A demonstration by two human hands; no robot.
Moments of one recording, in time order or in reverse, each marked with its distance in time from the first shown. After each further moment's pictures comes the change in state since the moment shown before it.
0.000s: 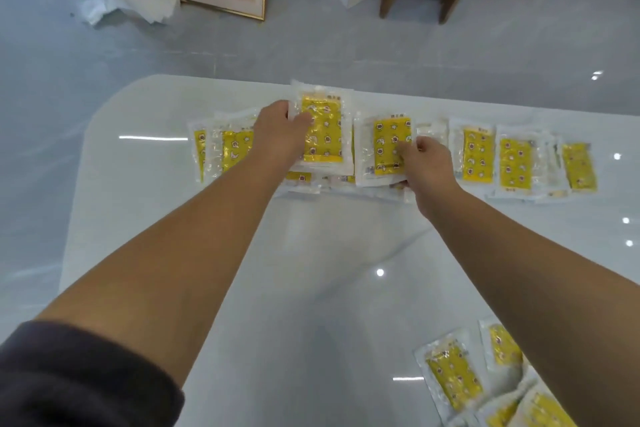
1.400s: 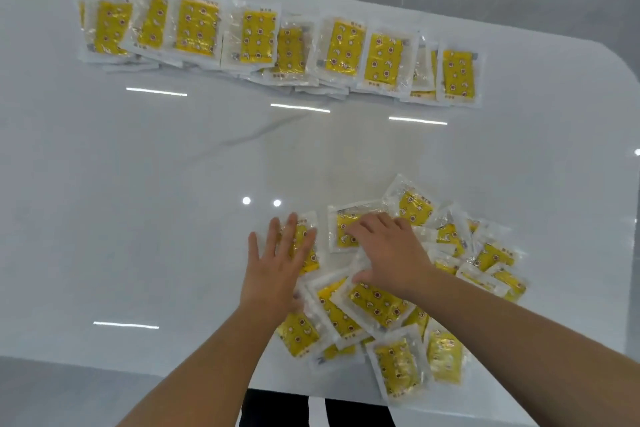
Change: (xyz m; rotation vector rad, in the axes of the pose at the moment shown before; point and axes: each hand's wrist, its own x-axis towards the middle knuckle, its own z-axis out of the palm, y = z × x) left_hand -0.350 -0.127 0.252 1.303 -0.435 0.230; right_hand -0.082 0.257 -0.250 -1.283 -0.665 -0.748
